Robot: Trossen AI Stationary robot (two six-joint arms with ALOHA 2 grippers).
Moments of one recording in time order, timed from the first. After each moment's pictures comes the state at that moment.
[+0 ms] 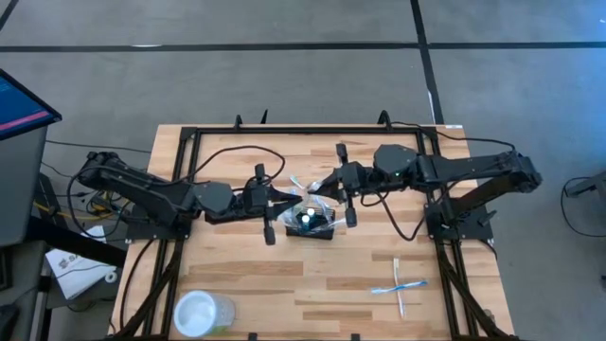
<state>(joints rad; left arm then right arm) -0.31 1.29 1.08 0.14 -0.54 0.05 0.11 1.36 1.33 -0.13 0.02 -0.10</state>
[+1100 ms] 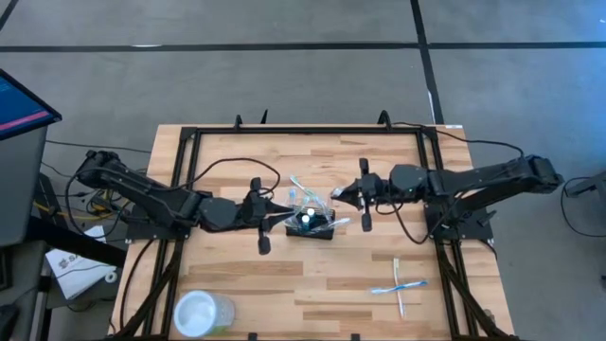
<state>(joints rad) -0.37 1.26 0.97 0.05 -0.58 -0.10 0.11 1.11 0.81 0.09 0.13 0.00</state>
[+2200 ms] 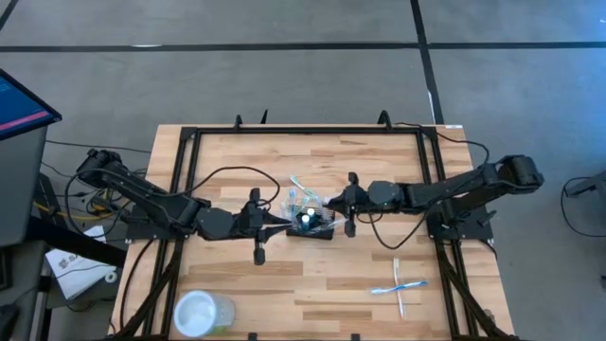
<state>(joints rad) -0.44 1.26 0.91 0.11 -0.58 -0.11 0.09 1.34 0.60 0.42 0.18 0.11</state>
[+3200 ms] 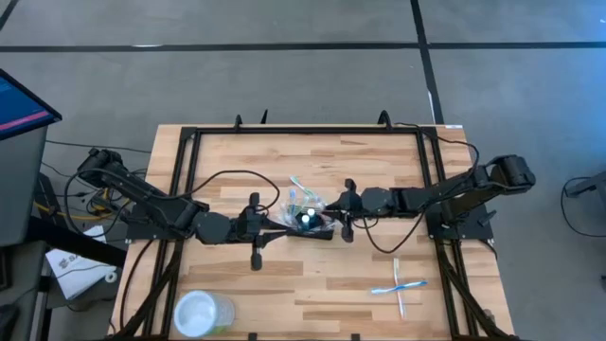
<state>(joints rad) -0.47 1.26 0.91 0.11 -0.58 -0.11 0.12 1.42 0.60 0.42 0.18 0.13</state>
